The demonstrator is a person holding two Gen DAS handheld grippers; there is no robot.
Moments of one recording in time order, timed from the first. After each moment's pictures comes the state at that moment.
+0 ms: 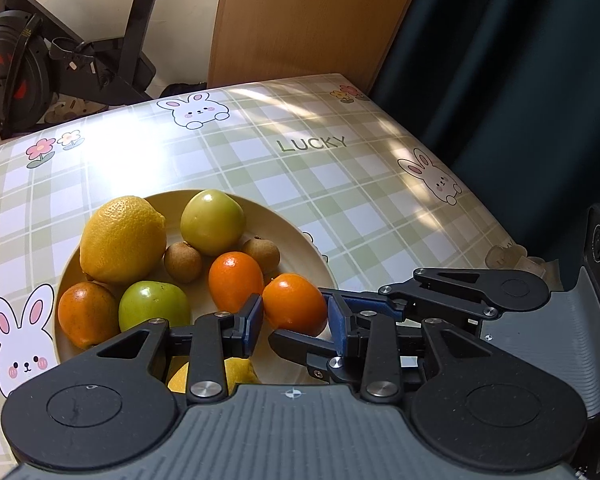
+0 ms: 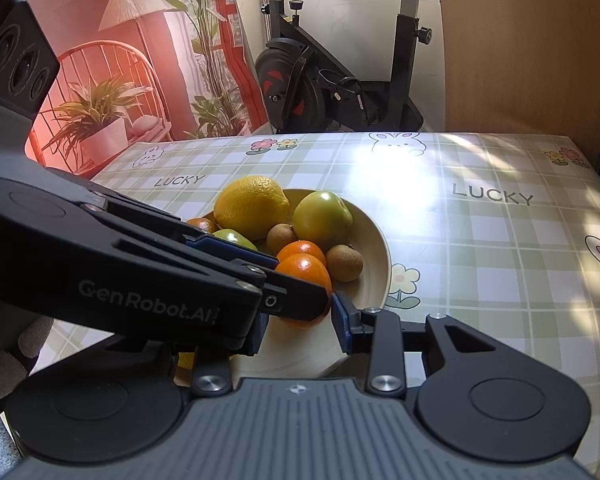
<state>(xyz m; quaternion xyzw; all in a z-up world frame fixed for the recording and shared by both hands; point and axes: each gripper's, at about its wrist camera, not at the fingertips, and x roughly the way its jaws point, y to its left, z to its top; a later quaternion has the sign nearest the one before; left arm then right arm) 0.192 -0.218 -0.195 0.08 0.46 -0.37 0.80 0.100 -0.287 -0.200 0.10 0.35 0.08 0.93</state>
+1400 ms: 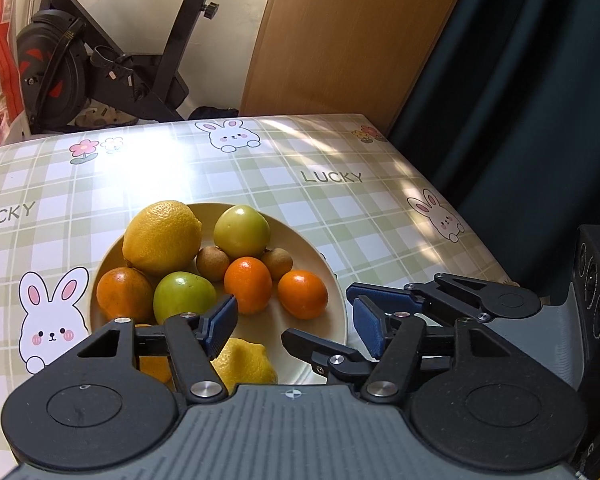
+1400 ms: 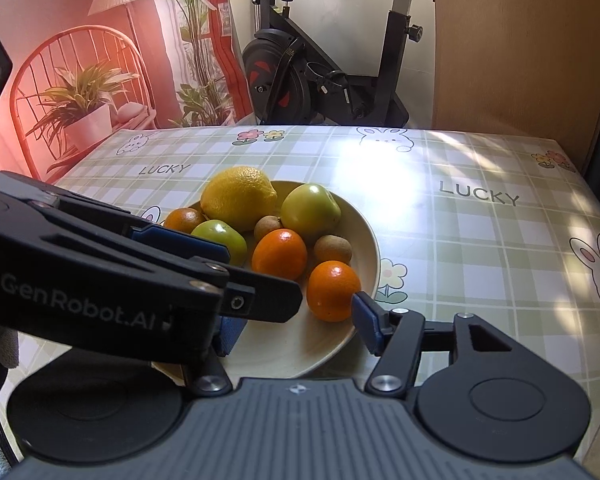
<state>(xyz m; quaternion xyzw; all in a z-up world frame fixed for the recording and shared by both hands) 0.170 -0.187 -0.170 0.02 0.42 -0.34 0.84 0.106 -0.280 -0.196 0.07 0.37 0.06 0.93</state>
